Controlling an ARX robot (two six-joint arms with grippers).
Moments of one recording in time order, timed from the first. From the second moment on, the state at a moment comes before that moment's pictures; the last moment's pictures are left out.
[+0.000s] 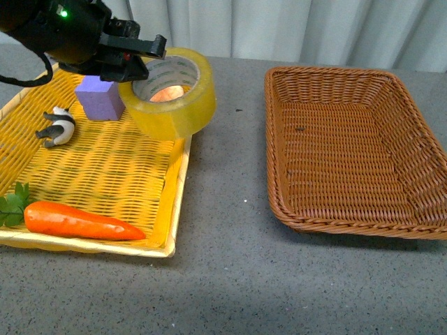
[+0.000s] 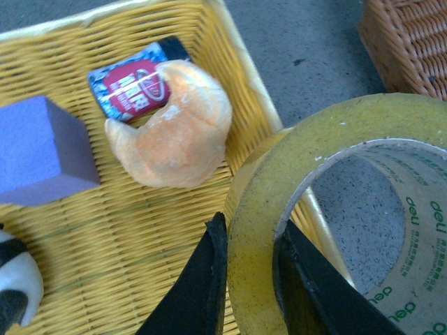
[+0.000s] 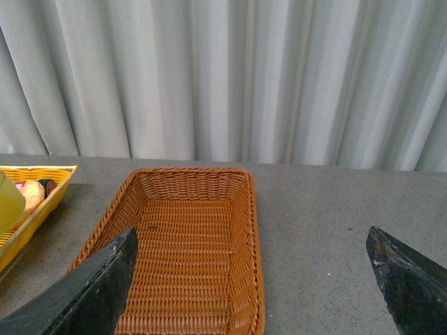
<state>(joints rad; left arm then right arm) -0.16 1.92 1.17 0.00 0.15 0.15 0.00 0.00 0.01 0.00 0.00 0.00</state>
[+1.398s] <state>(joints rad) -0.39 1.99 1.37 -0.12 0.21 0.37 0.06 1.21 0.56 0.17 -0.18 -0.06</state>
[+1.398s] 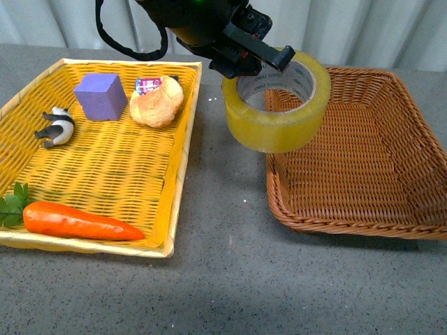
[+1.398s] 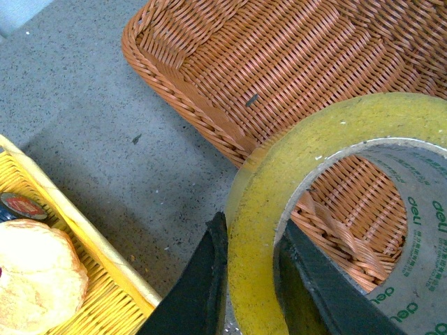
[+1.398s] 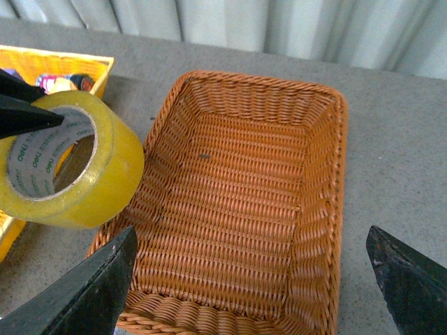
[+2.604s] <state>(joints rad) -0.39 1.99 1.37 -0.12 0.21 0.37 0.26 1.80 1.07 -0.02 -0.14 -0.18</state>
